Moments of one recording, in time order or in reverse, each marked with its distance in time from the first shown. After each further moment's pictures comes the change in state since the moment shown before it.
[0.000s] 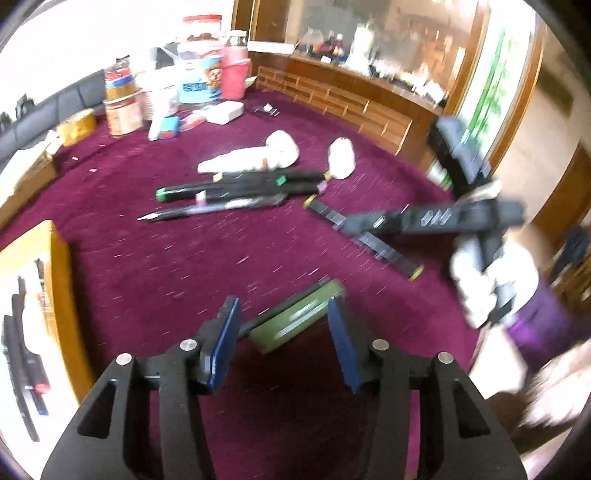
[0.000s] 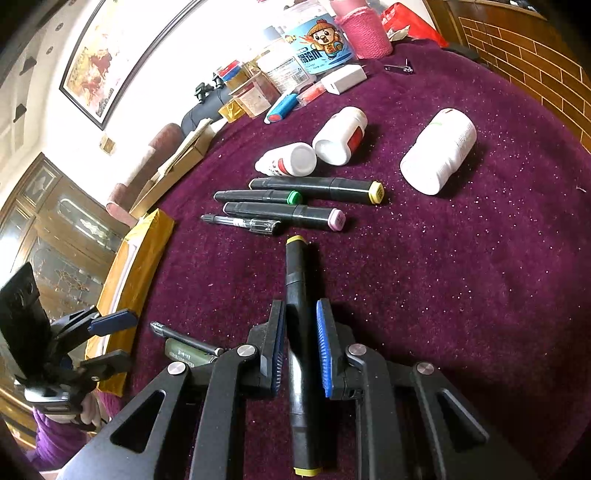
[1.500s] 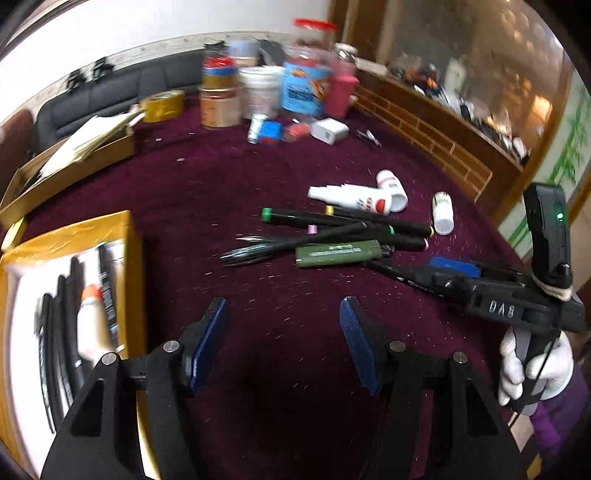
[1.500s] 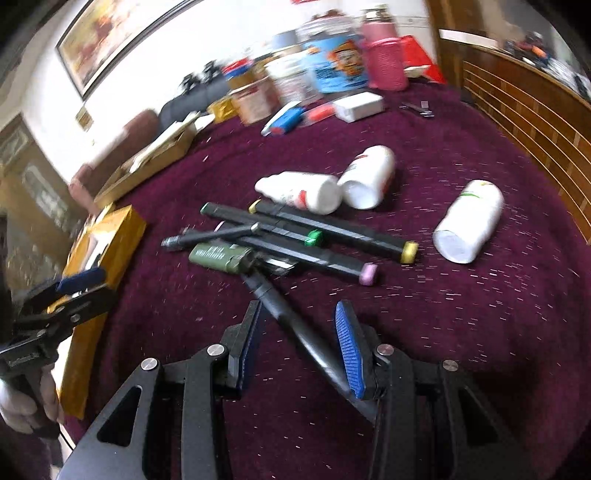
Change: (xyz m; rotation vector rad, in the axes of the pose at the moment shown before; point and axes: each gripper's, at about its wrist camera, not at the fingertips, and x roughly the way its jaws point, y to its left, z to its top) left arm 0.016 0.070 0.031 -0.262 -0.046 0.174; right arm 0.029 0.055 0.024 -0.150 -0.035 -0.211
